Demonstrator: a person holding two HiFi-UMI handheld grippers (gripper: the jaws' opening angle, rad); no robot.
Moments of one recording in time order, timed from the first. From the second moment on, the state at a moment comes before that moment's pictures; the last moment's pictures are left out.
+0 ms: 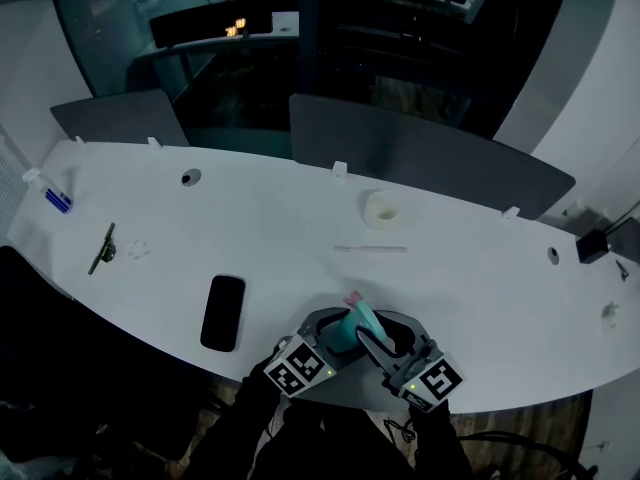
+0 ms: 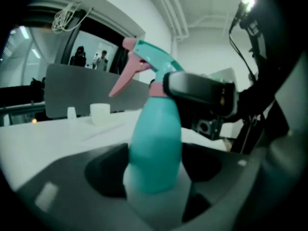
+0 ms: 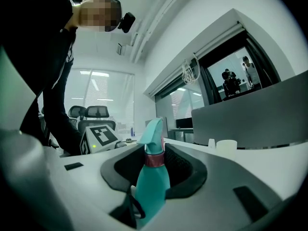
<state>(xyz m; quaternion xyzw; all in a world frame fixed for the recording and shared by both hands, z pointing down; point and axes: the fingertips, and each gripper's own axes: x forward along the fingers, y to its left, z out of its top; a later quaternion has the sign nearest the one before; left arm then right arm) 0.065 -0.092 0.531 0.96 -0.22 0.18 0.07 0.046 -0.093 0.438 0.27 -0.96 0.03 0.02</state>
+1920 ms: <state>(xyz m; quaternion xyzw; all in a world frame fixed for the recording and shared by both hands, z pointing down) 0.072 -0.100 0.534 0.95 -0.26 0.18 0.07 0.040 -0.090 0.440 0.26 -0.96 0.02 0.02</state>
